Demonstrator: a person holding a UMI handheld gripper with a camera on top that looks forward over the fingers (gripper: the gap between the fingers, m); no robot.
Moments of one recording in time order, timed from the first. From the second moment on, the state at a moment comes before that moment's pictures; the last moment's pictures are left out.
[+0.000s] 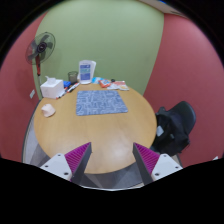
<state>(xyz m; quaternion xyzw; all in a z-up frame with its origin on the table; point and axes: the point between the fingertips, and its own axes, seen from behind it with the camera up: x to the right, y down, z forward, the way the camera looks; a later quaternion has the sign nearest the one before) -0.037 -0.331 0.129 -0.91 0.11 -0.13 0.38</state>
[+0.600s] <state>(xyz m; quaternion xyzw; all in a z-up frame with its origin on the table) -0.293 -0.074 0.009 -0.91 0.00 -0.02 0.42</state>
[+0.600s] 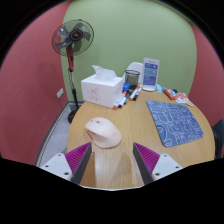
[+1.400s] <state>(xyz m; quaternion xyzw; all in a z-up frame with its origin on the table) -0.313 0.033 -0.005 -0.90 -0.03 -0.01 0.44</state>
